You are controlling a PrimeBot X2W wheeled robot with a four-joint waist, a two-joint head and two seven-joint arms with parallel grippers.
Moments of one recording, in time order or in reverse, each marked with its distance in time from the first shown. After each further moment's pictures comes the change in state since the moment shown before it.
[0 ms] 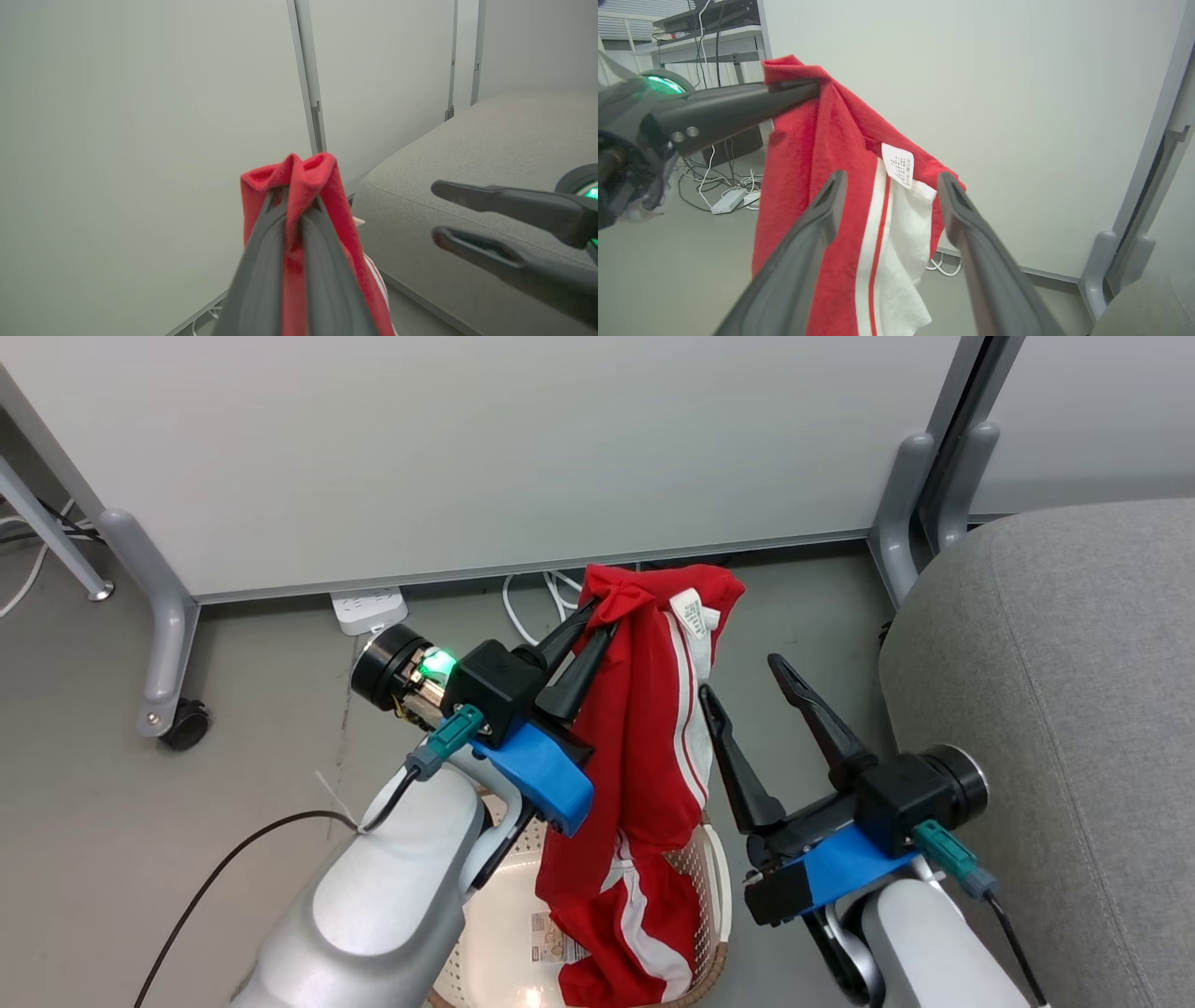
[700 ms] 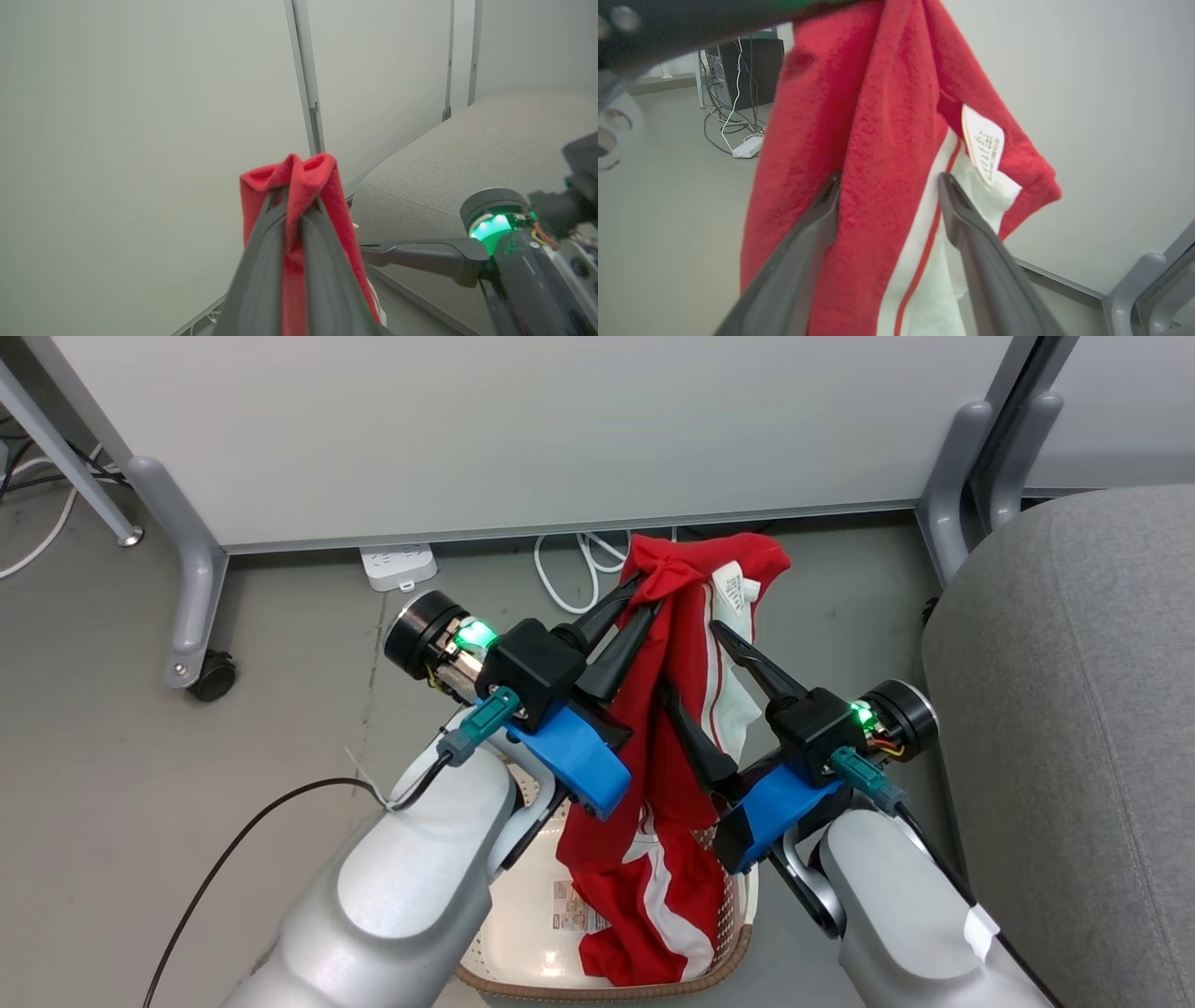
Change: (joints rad) left arm -0.054 -0.019 -0.044 -0.019 -0.011 0.000 -0.002; right arm -0.228 0.000 0.111 0.273 -0.054 0.000 0.000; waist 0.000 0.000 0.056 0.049
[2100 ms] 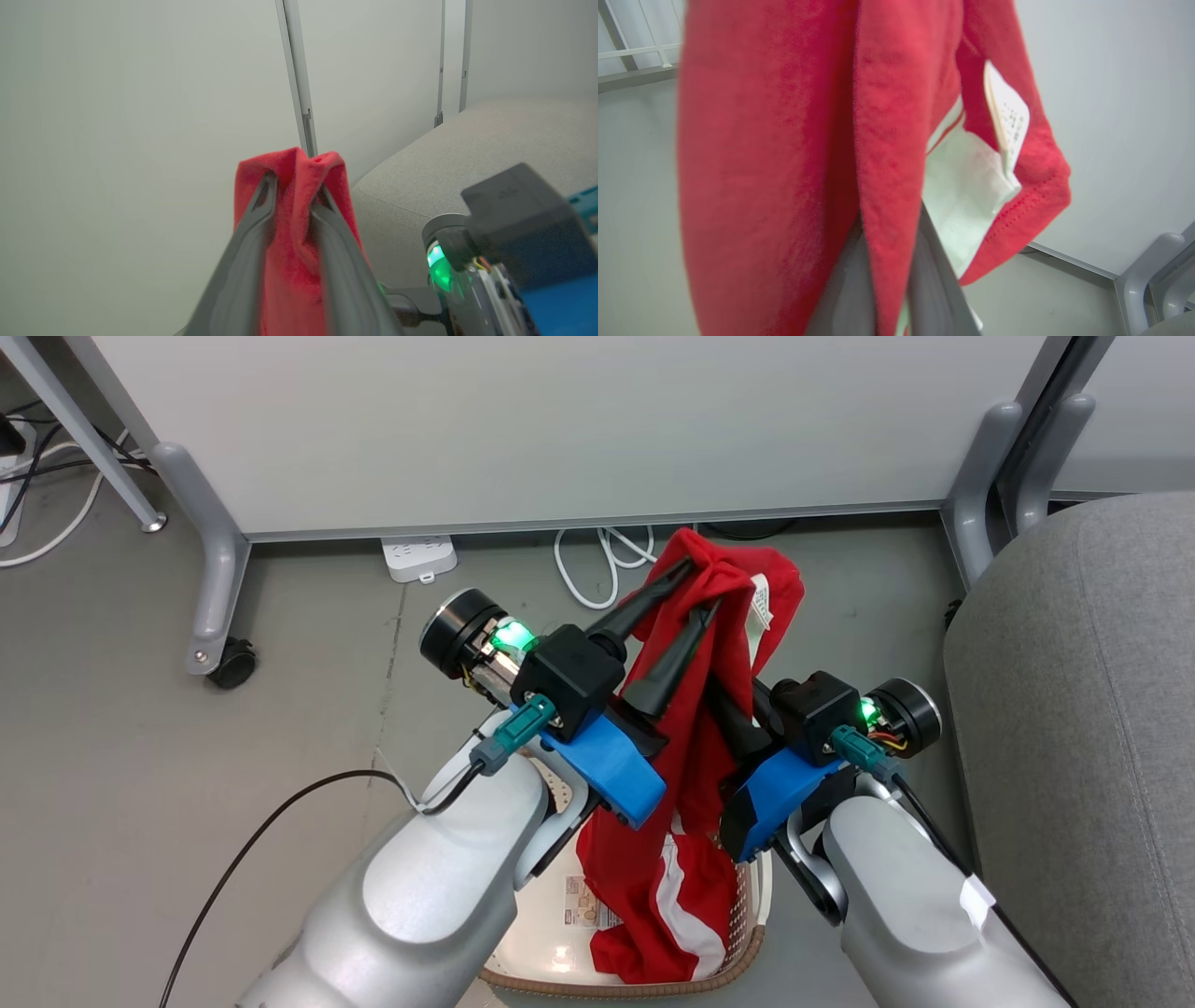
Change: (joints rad) left arm -0.023 -0.011 -0.078 -0.031 -0.047 0.032 -0.003; right arm -0.063 0.000 0.004 0.140 0.047 0.000 0.000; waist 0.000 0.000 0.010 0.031
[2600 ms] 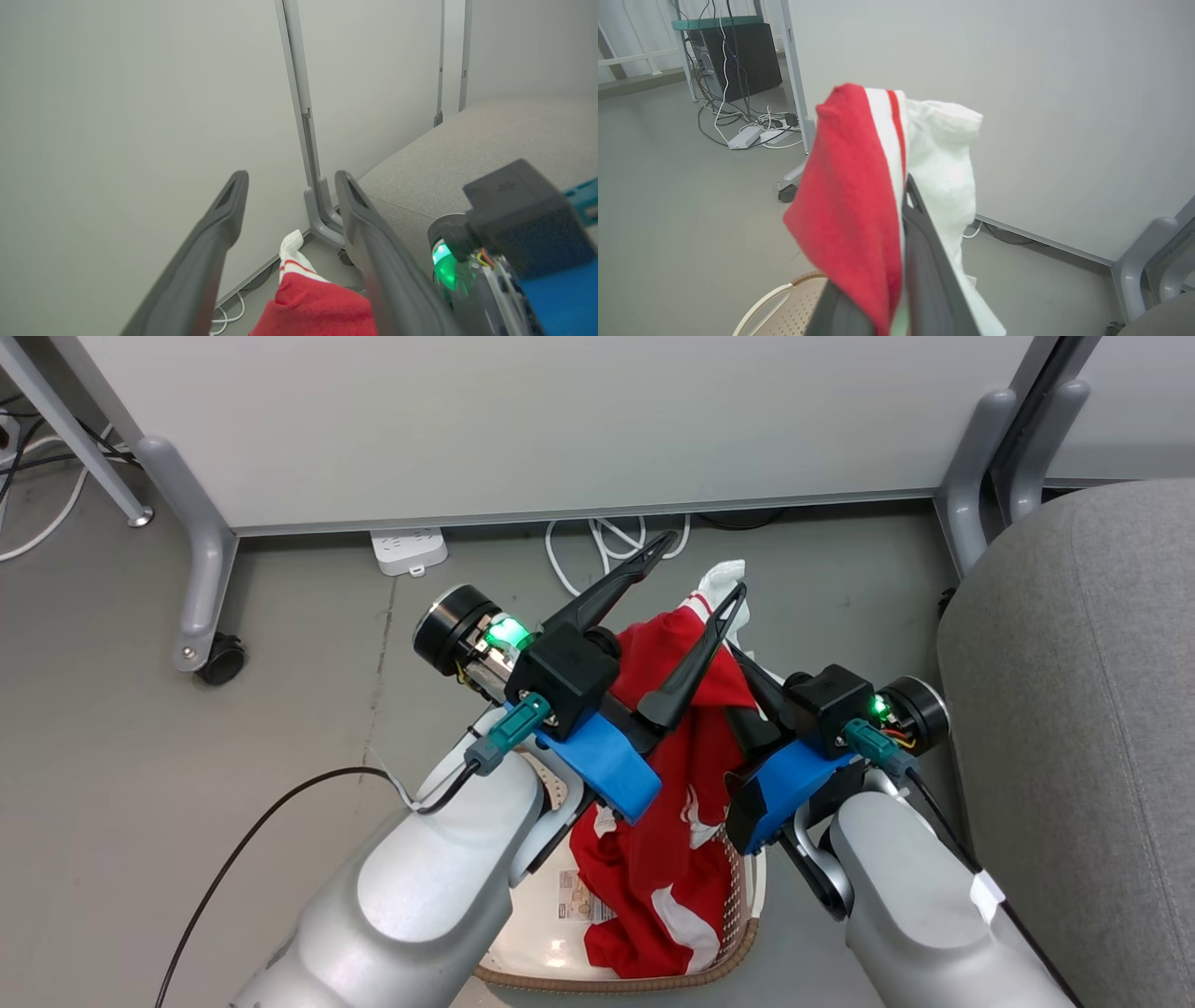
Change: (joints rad) left arm 0.000 0.005 0.007 -0.009 0.009 0.005 -0.001; right arm 0.000 0.000 -0.020 0.000 0.015 0.000 0.000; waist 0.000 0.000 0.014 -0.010
